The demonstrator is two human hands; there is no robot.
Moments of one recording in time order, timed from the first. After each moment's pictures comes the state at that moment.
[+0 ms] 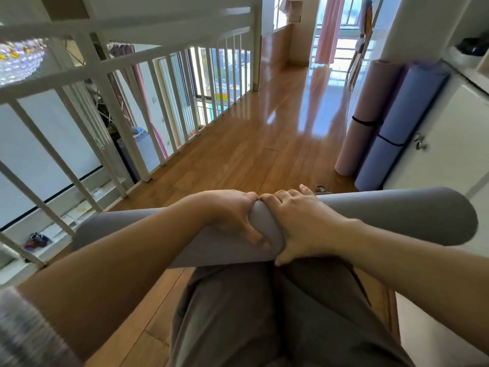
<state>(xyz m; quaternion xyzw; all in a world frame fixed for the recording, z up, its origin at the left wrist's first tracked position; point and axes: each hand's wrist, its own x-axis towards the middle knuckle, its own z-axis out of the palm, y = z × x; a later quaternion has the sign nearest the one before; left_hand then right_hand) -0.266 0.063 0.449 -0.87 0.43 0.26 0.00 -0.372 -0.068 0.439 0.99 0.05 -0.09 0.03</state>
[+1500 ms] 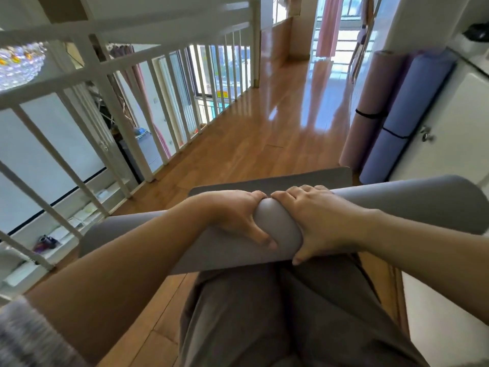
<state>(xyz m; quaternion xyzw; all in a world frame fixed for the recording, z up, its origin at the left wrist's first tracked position) -0.264 0.068 0.446 -0.86 0.44 0.26 -0.04 -0.374 -0.084 0.441 0.99 0.04 -0.09 0.03</state>
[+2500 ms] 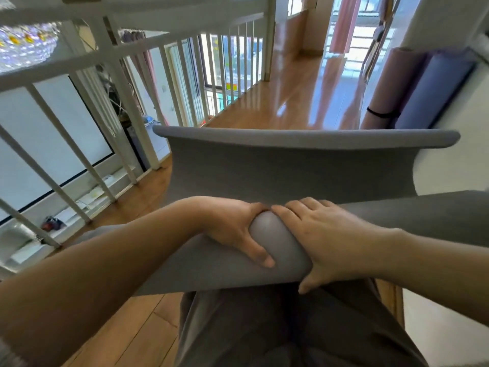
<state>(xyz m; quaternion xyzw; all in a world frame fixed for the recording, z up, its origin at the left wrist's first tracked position) -0.290 0.099 0.454 -0.83 0.45 0.32 -0.02 -0.415 -0.049 0.453 0.98 0.10 -0.16 0.08</state>
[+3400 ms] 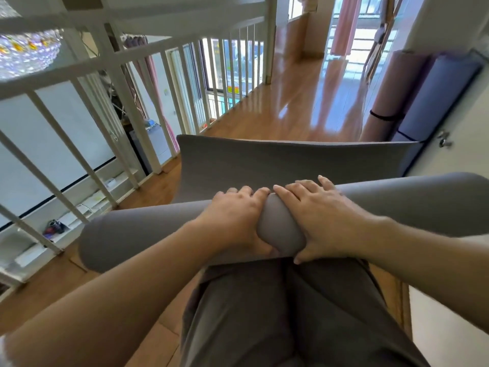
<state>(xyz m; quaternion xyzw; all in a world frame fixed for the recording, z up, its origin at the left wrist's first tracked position) -0.284 0.090 0.428 -0.89 0.45 0.06 0.00 -0.374 -0.070 0.442 0.99 0.05 -0.07 0.08</state>
